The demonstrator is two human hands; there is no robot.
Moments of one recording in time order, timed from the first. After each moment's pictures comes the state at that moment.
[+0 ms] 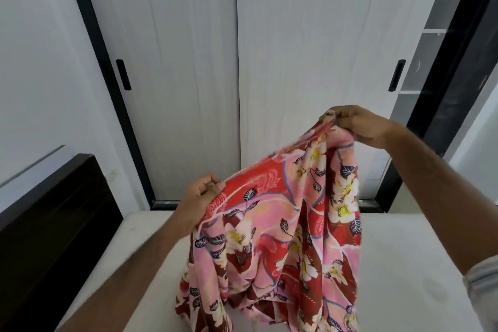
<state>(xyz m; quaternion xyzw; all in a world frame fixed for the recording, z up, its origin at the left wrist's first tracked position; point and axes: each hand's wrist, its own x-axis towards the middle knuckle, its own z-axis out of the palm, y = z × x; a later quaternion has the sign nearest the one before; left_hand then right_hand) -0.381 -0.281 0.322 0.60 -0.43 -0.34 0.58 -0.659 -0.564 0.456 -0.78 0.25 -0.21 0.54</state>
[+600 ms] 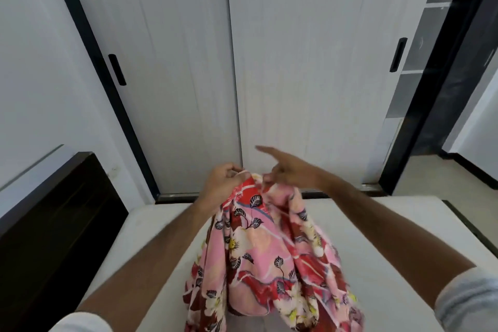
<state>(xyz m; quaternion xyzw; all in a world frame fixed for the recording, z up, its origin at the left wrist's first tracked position) -0.406 -0.347 0.313 0.69 -0.40 -0.28 0.53 -0.583 -0.480 0.344 -0.89 0.19 -0.10 0.40</state>
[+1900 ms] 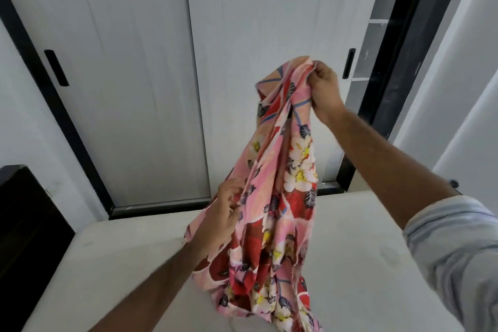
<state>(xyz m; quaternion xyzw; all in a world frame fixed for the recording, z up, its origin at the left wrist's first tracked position) -0.448 -0.368 0.234 0.59 -0.65 -0.14 0.46 -0.630 -0.573 0.469 -0.61 0.23 -0.58 0.49</state>
